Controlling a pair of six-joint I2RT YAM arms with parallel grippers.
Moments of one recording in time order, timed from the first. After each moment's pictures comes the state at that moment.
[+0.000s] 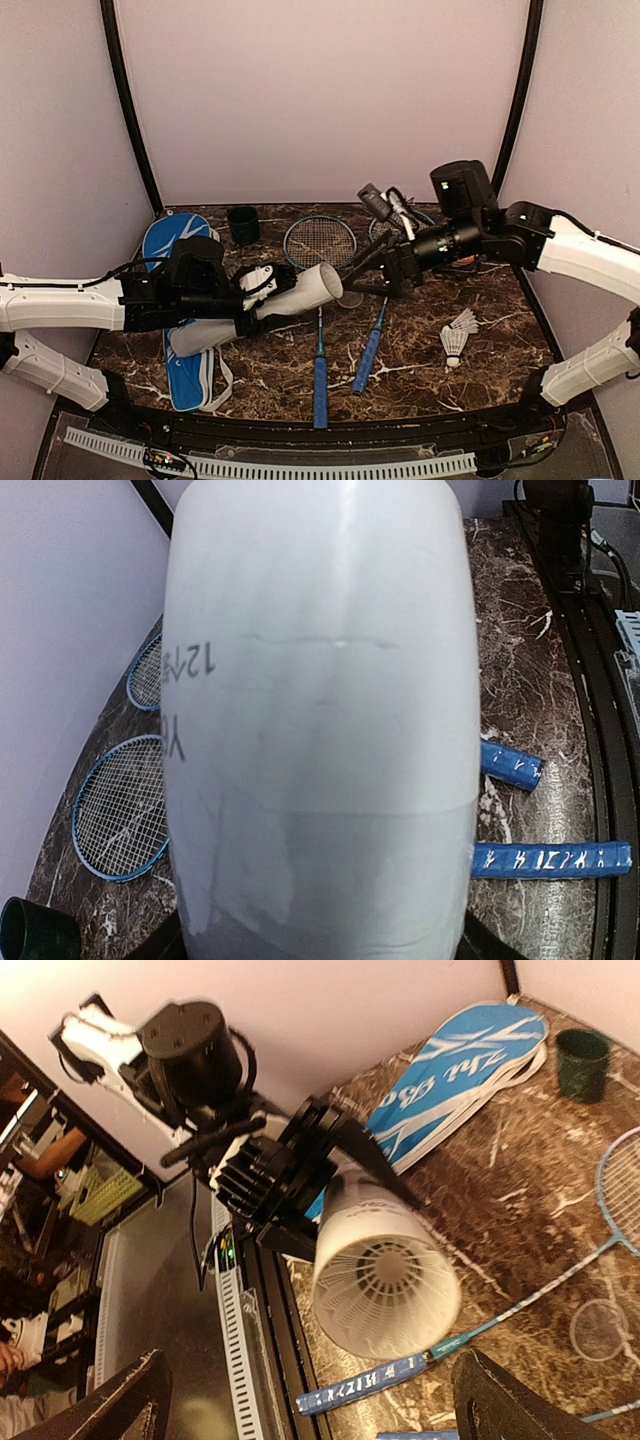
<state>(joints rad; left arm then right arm) -0.96 1.21 0.74 -0.01 0.13 0.45 0.92 1.31 1.20 -0.44 -0.61 0.20</state>
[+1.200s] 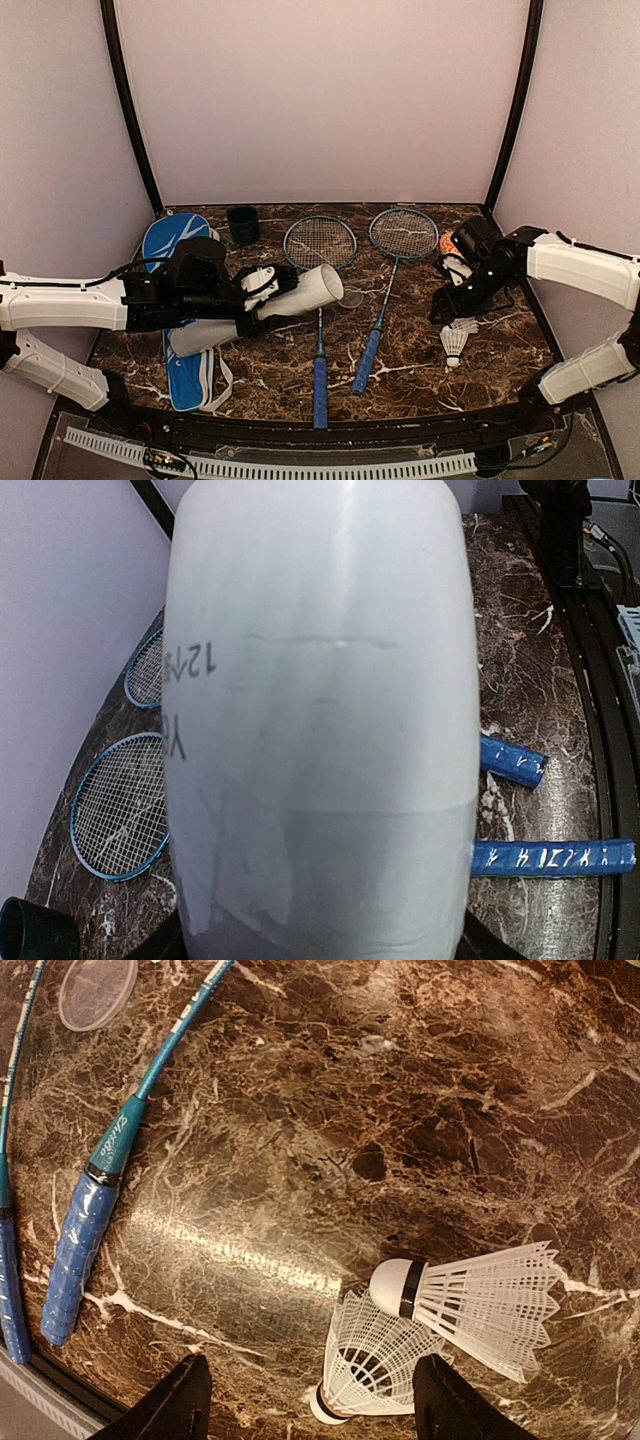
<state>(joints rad) -0.96 1.23 0.74 0.00 0.13 0.45 0.52 1.30 0.90 -0.87 -0.12 0.26</state>
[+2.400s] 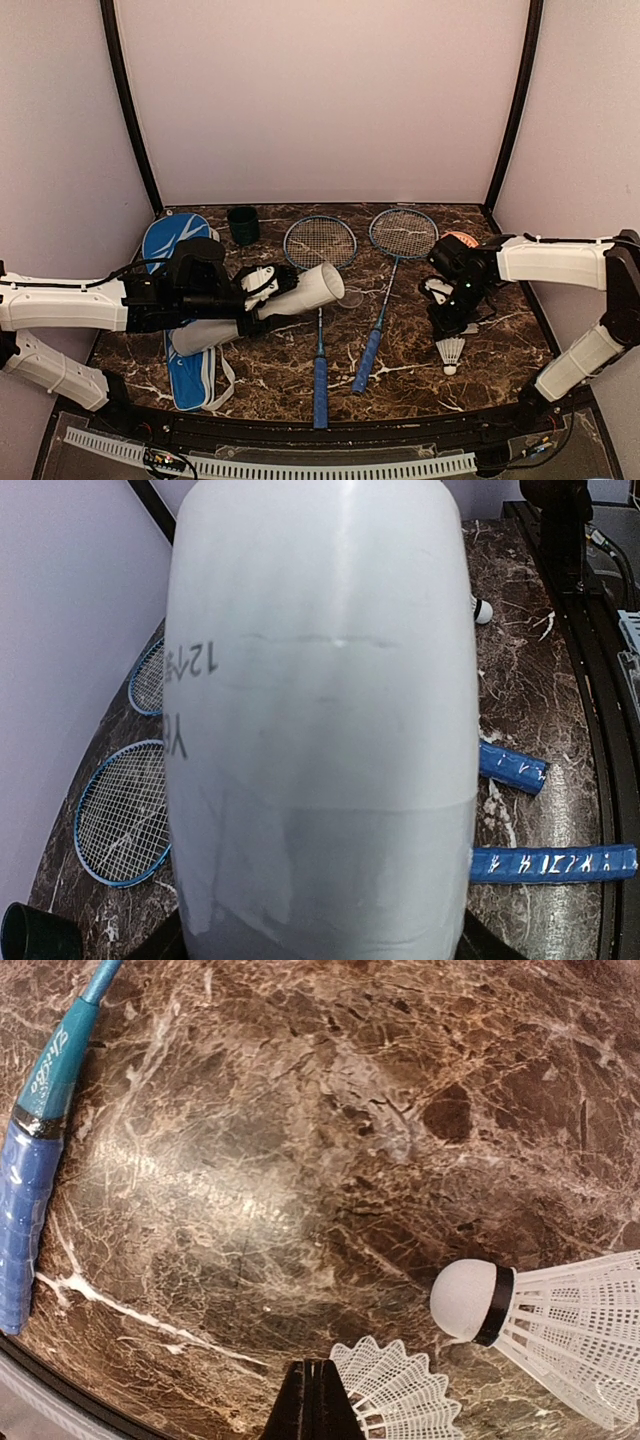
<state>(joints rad) -0.96 1.23 0.73 0.03 0.13 0.45 0.60 1.48 0.89 -0.87 -0.11 0.26</state>
